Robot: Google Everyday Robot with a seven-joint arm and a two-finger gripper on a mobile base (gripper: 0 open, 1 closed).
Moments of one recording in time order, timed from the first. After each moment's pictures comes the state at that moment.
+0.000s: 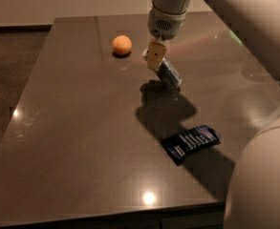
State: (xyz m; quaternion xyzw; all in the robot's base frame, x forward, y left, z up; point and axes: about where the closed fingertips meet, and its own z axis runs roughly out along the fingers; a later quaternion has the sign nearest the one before) arm 0.630 -0.054 0.918 -0.61 0.78 0.00 0.12
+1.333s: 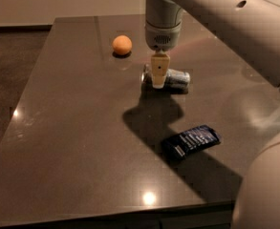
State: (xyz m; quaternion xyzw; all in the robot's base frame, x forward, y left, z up) arm 0.619 -0.064 0.894 -0.67 0.74 -0.07 0.07
